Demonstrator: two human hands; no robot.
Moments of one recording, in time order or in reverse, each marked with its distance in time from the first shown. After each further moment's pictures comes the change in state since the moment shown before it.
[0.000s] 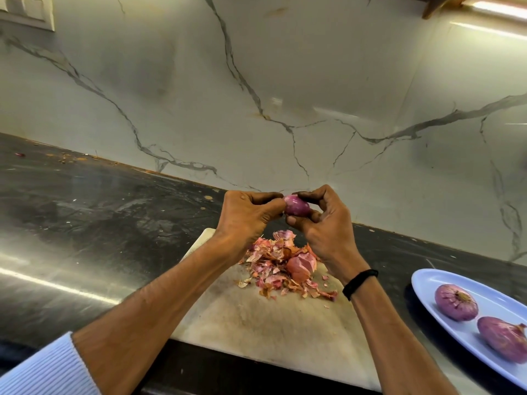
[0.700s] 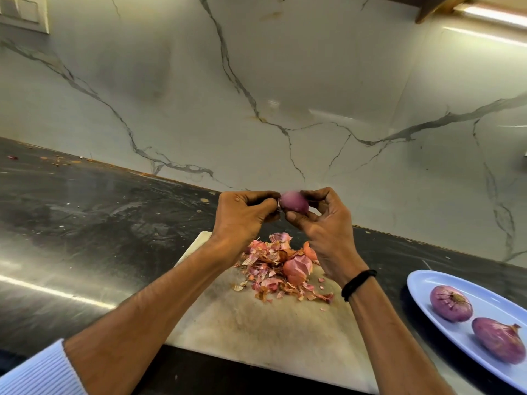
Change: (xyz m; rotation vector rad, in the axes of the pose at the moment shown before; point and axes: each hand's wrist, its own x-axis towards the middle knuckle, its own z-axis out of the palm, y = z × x) left_hand 0.004 -0.003 0.002 -0.025 0.046 -0.008; right_hand 0.001 0.000 -0.004 0.077 0.077 0.037
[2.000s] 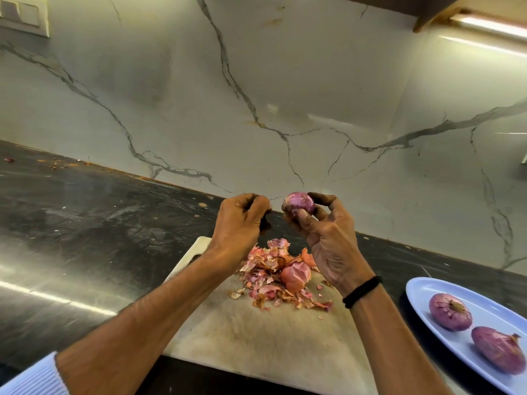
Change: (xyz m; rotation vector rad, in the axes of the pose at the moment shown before) left_hand -0.003 0.000 -0.002 0.144 0.006 -0.006; right_hand 0.002 -0.004 -0.005 0.469 -0.014 0.214
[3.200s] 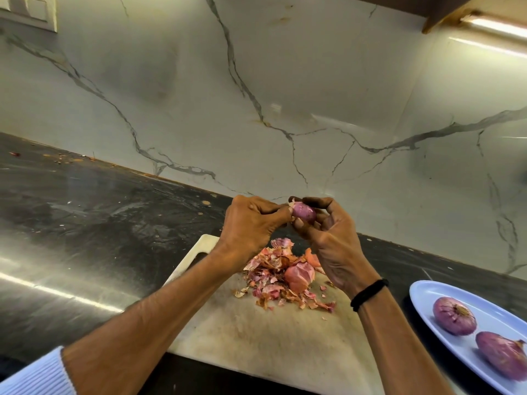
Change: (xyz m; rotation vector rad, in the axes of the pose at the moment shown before) left_hand 0.004 -0.003 0.001 0.109 -0.077 0.128; right_hand 0.001 0.007 -0.007 -0.305 -0.085 -0.106
